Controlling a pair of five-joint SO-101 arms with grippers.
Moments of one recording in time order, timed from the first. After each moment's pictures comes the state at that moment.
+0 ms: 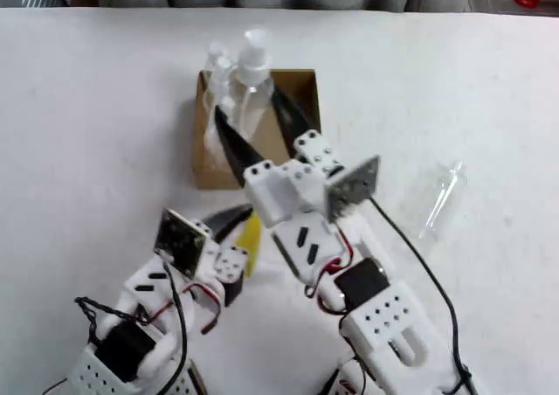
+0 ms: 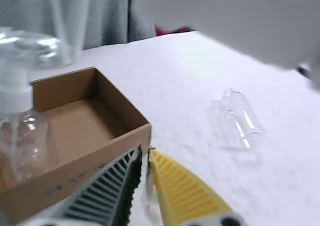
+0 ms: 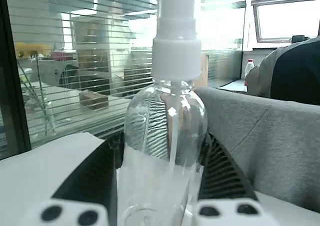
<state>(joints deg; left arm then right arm) 34.8 -103.6 86.7 43.6 8.5 -37.1 -54.9 62.1 -11.2 -1.0</state>
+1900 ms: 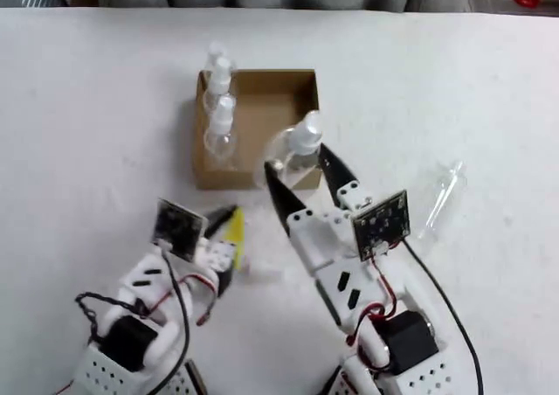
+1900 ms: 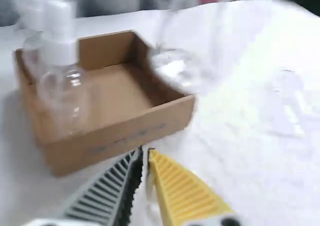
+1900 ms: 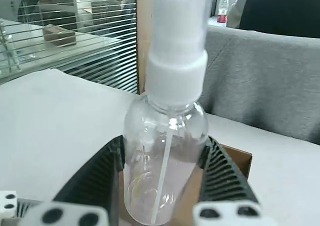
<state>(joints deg) 23.1 -103.6 91.4 46.5 8.5 -29.8 -87.7 69.0 29.6 2.1</state>
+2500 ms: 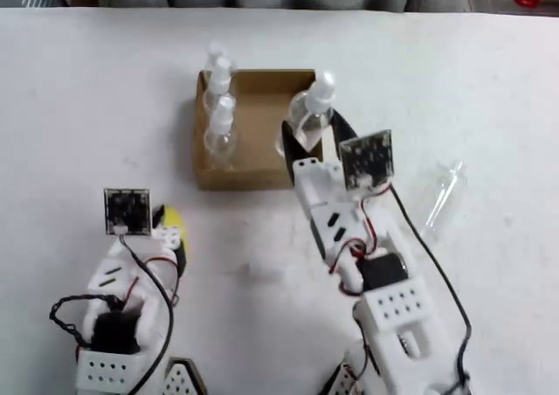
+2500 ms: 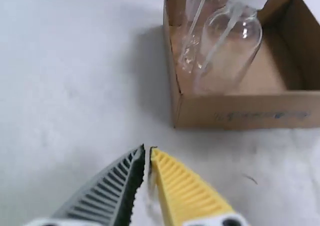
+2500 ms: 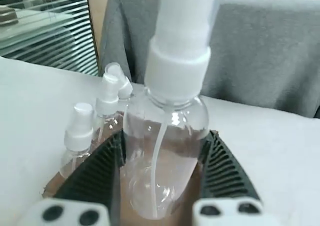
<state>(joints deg) -1.5 -103.5 97.1 49.8 6.9 -20.7 -53.6 68.7 1.4 2.1</state>
